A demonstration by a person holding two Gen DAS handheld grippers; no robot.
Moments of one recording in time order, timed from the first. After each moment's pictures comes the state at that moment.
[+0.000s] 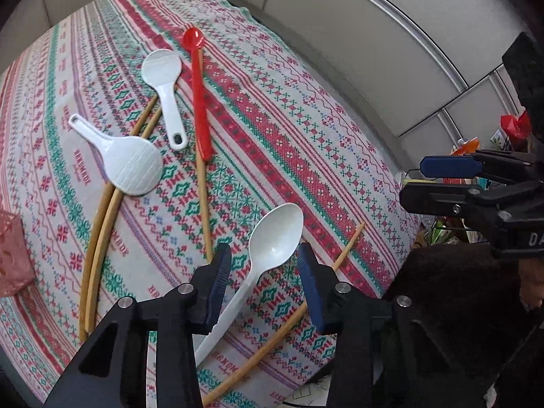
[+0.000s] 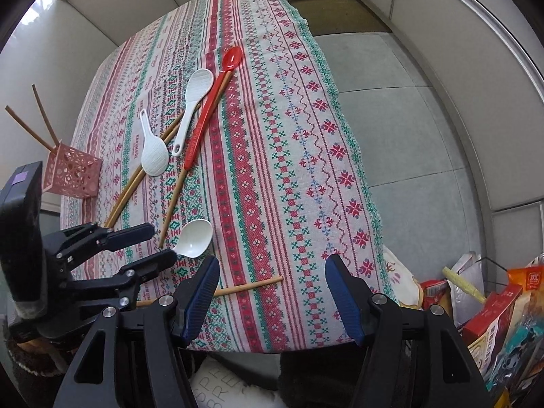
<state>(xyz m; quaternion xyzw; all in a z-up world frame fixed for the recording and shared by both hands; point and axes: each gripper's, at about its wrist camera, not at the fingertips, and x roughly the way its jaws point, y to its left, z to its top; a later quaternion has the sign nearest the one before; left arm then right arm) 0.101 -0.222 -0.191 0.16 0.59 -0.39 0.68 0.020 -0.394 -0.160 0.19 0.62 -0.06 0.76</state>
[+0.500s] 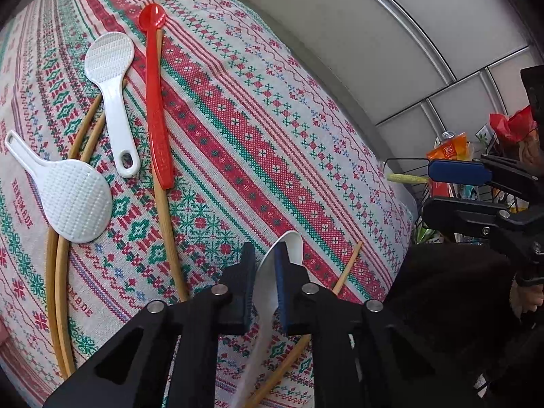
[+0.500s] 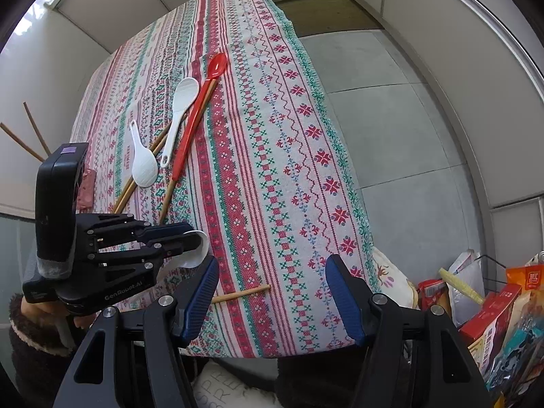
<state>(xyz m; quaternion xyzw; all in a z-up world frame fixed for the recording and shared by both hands) 0.134 -0.254 -0.229 0.15 0.63 -0.44 0.62 0.023 -0.409 -0.163 0.20 0.62 -0.07 0.75</state>
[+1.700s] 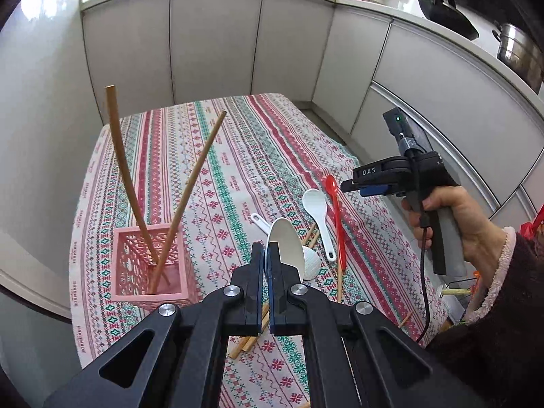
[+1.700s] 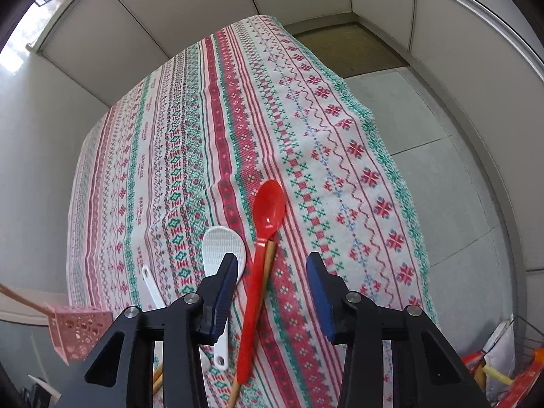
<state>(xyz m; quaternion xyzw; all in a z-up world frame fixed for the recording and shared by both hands) 0.148 -0.085 -0.069 0.06 0.42 -0.26 0.86 0.220 -0.403 -0.191 0.23 0.55 -0.08 0.79</state>
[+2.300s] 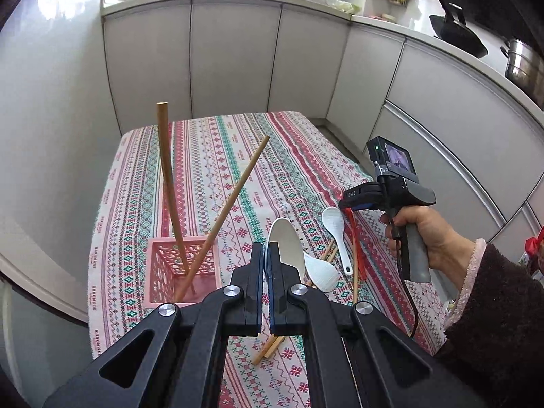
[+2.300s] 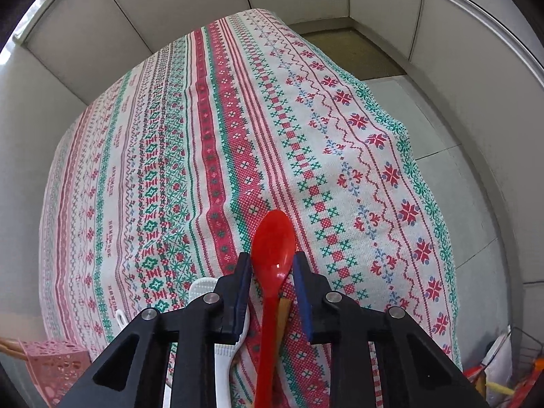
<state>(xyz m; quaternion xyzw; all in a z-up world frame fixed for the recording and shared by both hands) 0.152 -0.059 -0.058 0.05 0.40 -0.24 0.89 0.259 -0.390 -0.224 0.20 0.55 -0.12 0.80</state>
